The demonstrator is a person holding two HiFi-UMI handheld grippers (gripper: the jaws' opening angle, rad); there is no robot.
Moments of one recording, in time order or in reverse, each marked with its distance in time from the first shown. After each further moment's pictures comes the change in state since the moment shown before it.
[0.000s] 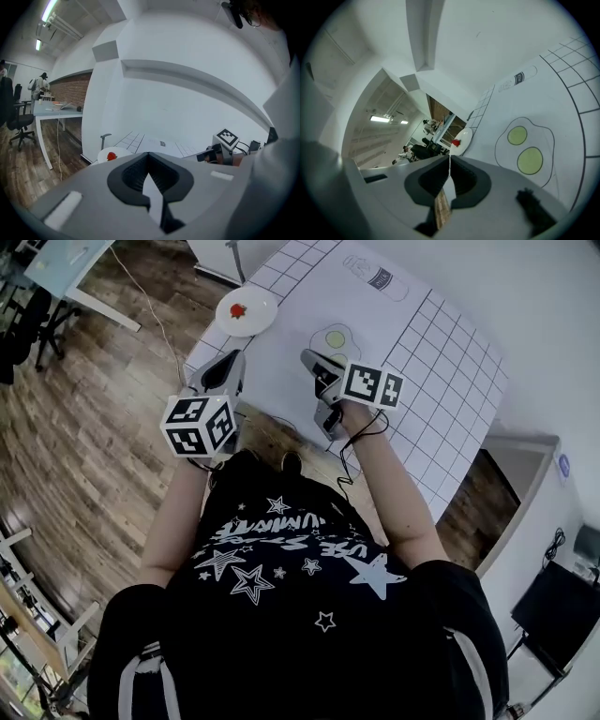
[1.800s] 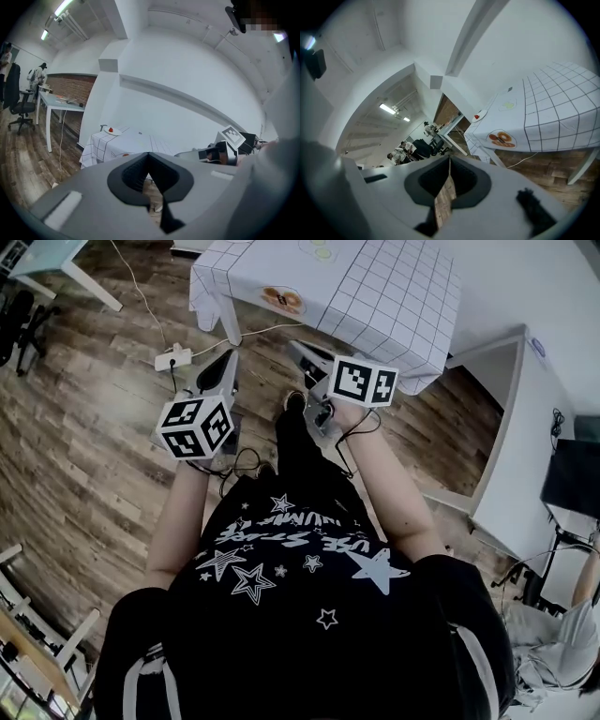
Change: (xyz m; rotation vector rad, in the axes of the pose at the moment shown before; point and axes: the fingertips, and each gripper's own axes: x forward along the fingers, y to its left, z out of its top) left arm -0.345 -0.130 -0.010 -0.107 -0.048 -0.152; right arm -0.208 0.282 -0.188 -0.168 -0.083 -0.101
